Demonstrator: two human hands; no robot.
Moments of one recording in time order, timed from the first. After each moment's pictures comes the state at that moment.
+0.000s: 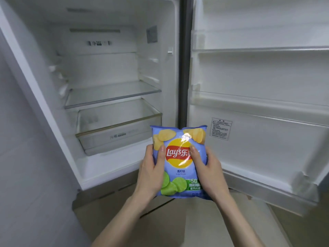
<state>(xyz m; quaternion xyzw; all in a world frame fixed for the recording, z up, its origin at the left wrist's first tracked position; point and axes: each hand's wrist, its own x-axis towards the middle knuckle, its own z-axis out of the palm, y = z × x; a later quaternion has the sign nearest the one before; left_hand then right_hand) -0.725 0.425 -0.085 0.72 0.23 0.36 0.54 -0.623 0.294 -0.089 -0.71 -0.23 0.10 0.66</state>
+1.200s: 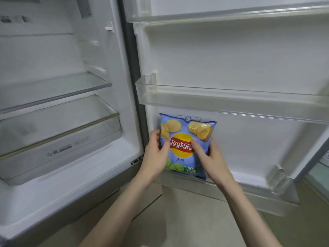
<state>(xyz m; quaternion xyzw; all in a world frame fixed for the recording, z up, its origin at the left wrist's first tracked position) -0.518 0.436 -0.130 0.75 0.17 0.26 0.59 -0.457 0.258 -0.138 -0.71 -0.20 0.05 0.67</state>
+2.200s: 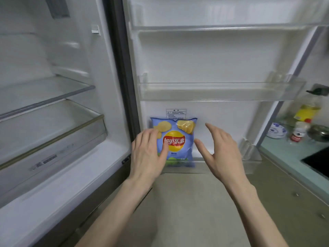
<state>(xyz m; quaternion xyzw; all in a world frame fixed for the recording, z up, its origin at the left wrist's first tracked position) -0.586 0.448 -0.112 0.91 0.01 0.35 0.22 -0.555 0.225 -0.096 -0.92 -0.15 -0.25 0.26</state>
